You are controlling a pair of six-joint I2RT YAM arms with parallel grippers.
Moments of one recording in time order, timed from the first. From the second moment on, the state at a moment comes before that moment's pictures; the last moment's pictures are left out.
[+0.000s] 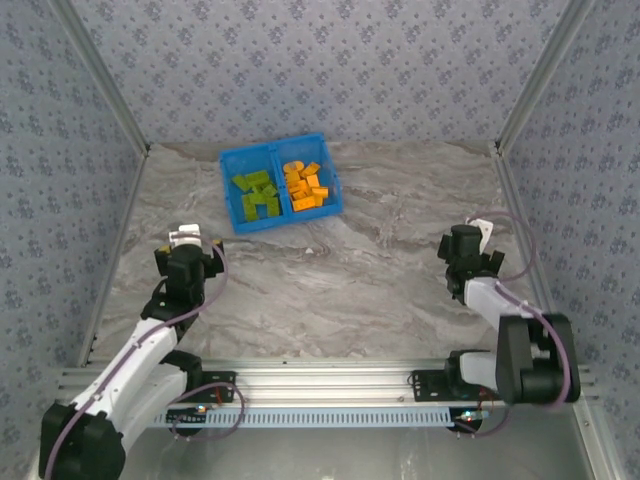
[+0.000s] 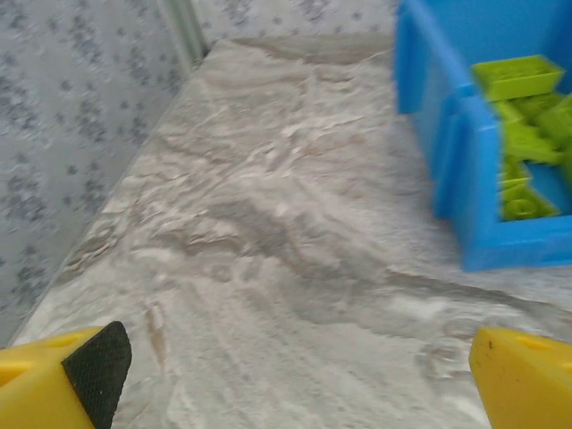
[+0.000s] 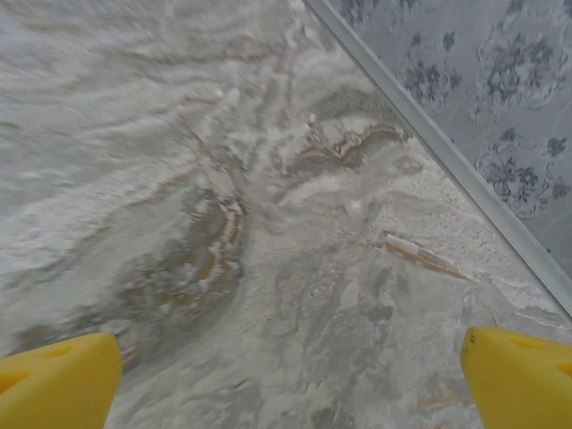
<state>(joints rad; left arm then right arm) -0.27 0.79 0.37 -0.05 -0.52 -0.11 0.02 1.29 0.45 0.14 0.51 0.19</state>
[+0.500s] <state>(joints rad) 0.00 1.22 0.27 0.52 -0.24 -0.08 -0.02 1.52 0.38 0.65 0.20 0.03</state>
